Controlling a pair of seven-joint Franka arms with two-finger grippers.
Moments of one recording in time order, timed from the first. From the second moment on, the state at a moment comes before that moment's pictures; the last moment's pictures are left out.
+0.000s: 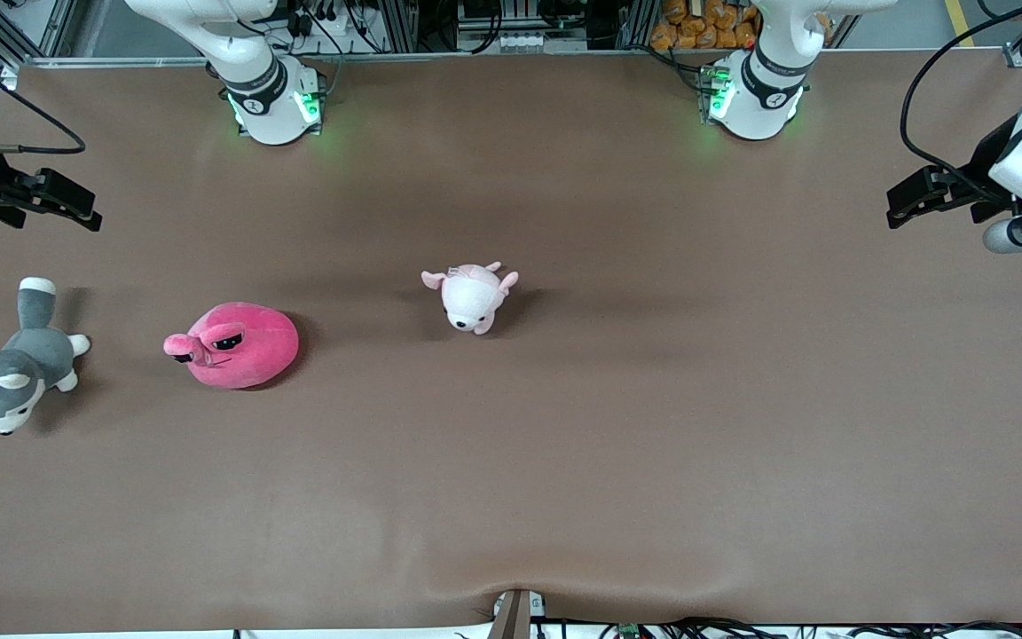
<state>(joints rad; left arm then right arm) -0.07 0.04 -0.05 -1.47 0.06 1.44 -0.17 -0.03 -0.06 0.01 -1.64 0.00 1.52 0.04</state>
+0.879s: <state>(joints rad) -0.05 -0.05 -0.06 -1.55 0.04 1.44 -0.16 -0.03 -0.06 0.02 -1.64 0.00 1.52 0.04</state>
